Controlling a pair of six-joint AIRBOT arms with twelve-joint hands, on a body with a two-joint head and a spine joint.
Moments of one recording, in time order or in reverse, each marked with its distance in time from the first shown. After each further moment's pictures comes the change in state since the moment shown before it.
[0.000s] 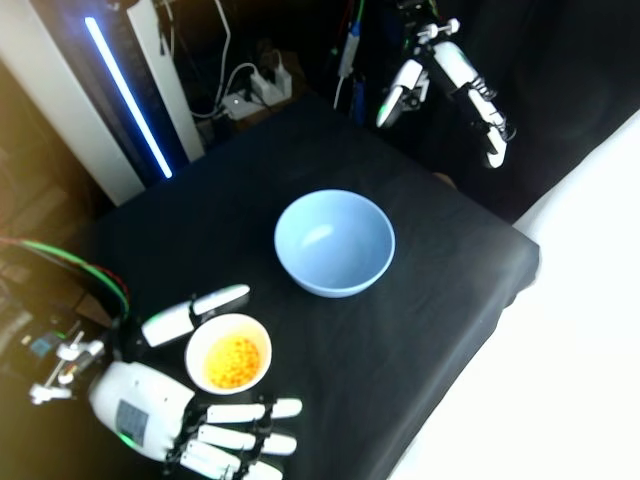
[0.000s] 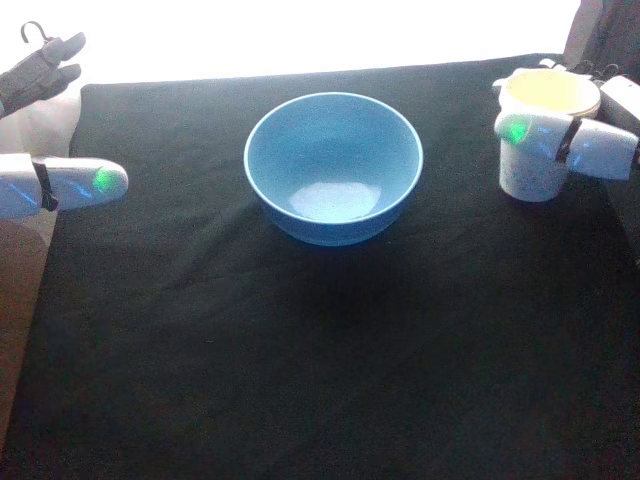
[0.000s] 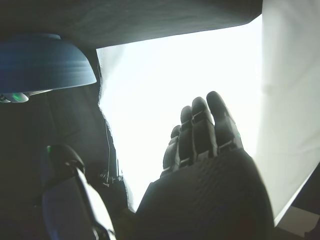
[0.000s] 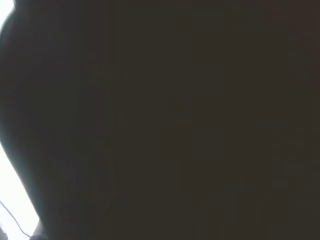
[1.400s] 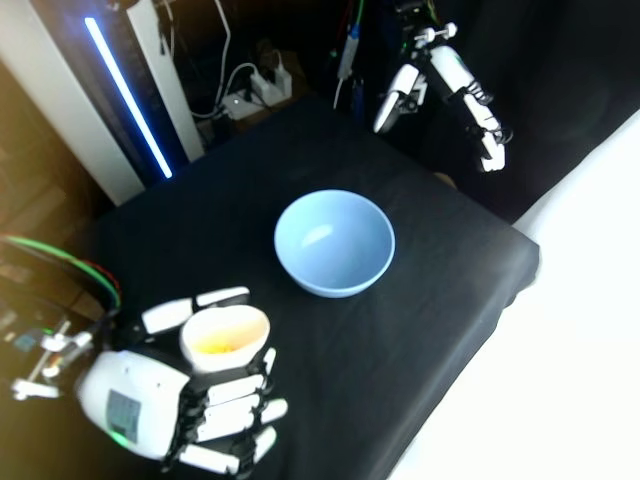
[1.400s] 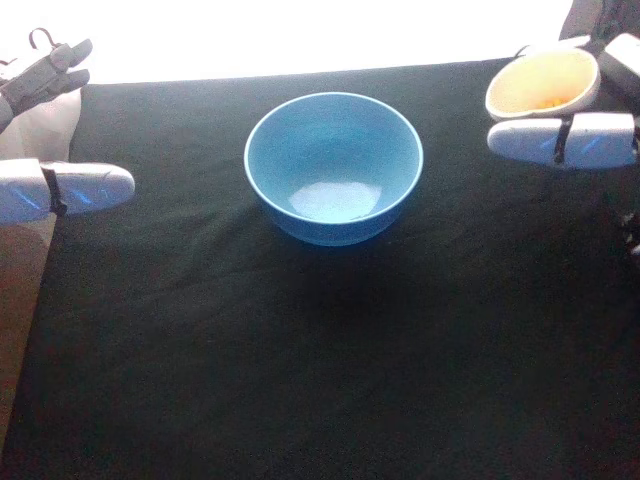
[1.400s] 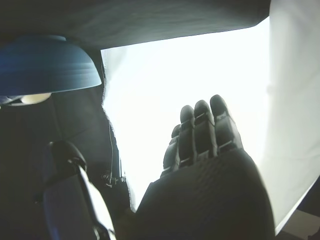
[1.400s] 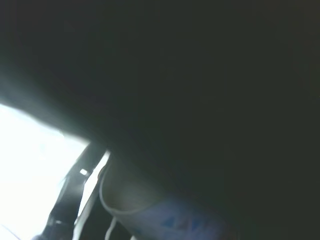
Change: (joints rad) left arm -0.002 -0.012 0.003 0.010 0.000 0.000; right arm 0.067 0.062 -0.030 -0.138 0.045 0.005
